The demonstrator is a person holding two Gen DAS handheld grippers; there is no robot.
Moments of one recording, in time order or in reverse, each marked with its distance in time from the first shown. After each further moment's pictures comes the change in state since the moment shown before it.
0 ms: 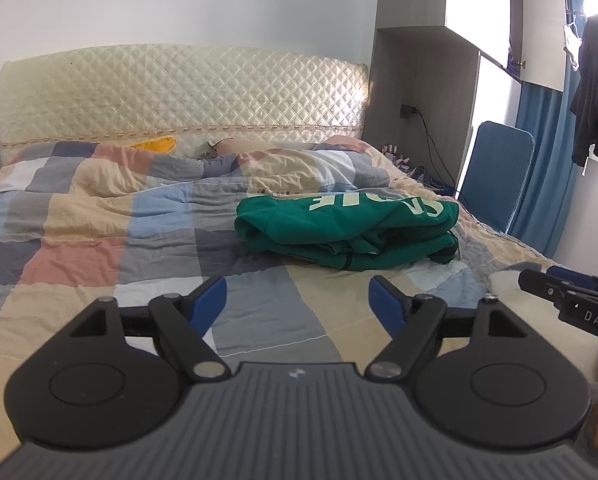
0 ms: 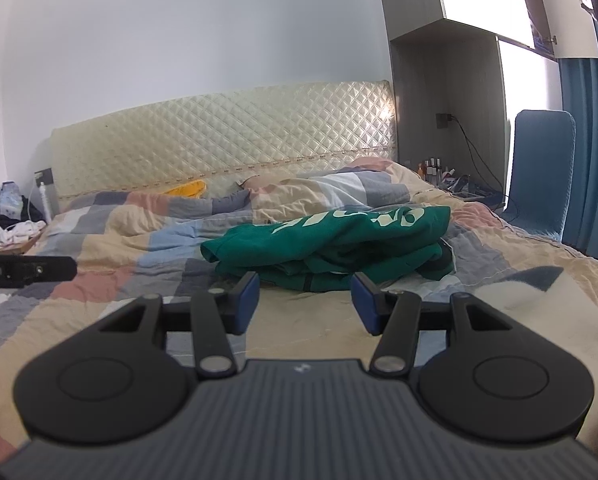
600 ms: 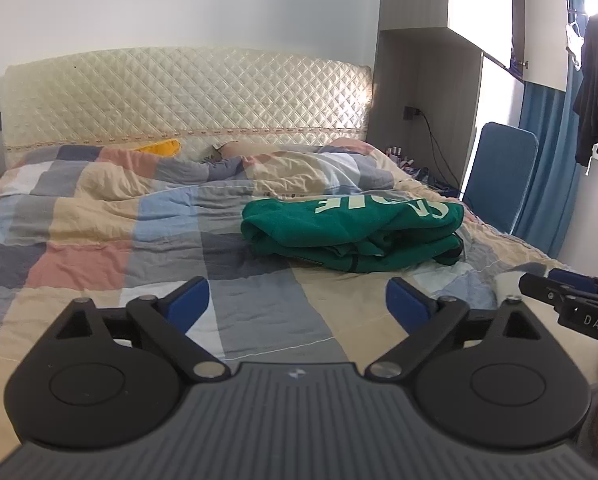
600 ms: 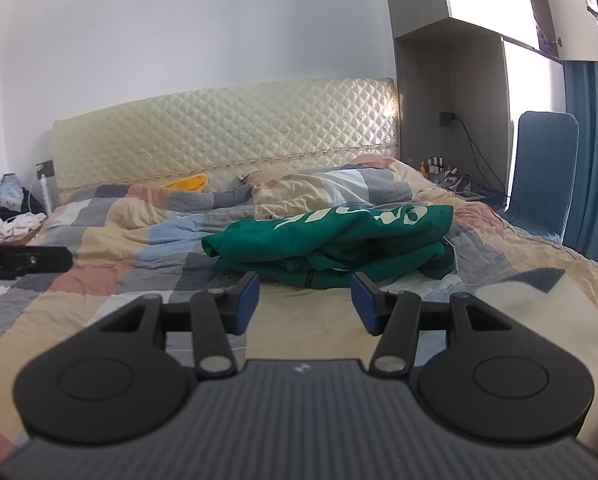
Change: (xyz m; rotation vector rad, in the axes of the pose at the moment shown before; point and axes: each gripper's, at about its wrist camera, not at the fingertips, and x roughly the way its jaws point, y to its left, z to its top) left arm -0.001 -0.004 0.002 0.007 -0.009 0.019; right arm 0.002 0.002 -0.002 -0.006 0.009 -0.003
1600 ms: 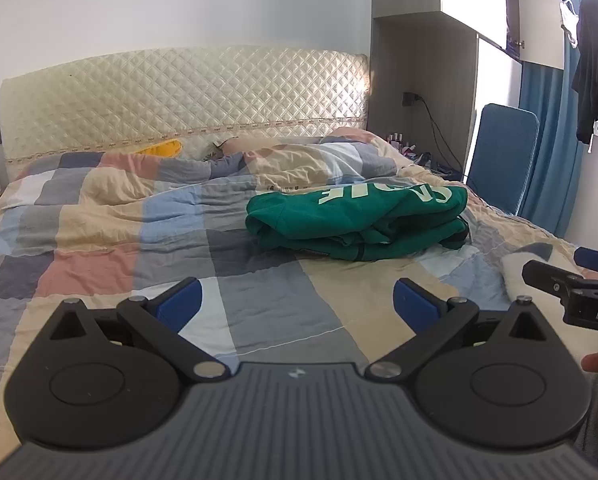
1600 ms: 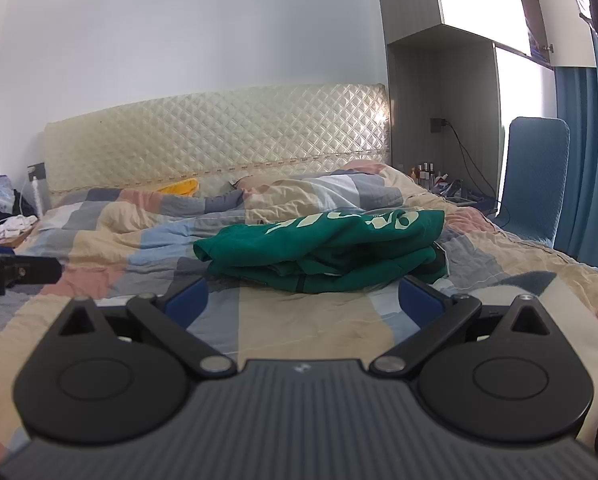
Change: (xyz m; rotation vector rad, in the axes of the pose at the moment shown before) left arm -0.003 -0.006 0.002 0.050 0.028 0.023; right arm -0.003 0.001 -0.001 -0.019 -0.018 -0.023
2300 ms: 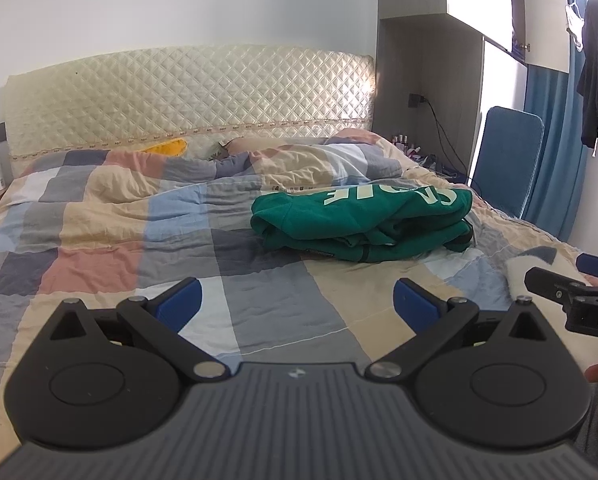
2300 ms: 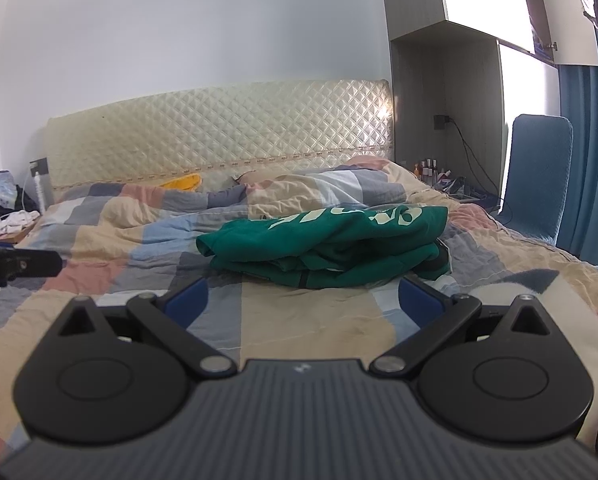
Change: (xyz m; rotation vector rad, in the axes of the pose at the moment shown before) left arm 0.000 0.001 0.000 -0.010 -0.002 0.011; right arm 0.003 0.001 0.000 -0.002 0.016 0.008
